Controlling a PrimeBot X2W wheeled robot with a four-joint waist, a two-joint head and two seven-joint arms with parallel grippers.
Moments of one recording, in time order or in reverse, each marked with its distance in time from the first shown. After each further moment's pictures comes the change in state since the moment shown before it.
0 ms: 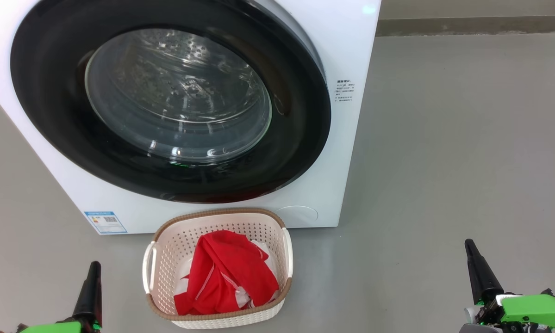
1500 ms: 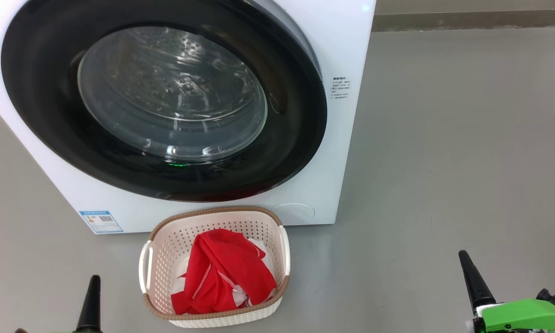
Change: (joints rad) left arm 0.038 0.016 -0.027 0.010 0.296 0.000 -0.081; right arm 0.020 -0.031 0.057 0.030 -0.272 0.001 -0.081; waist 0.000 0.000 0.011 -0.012
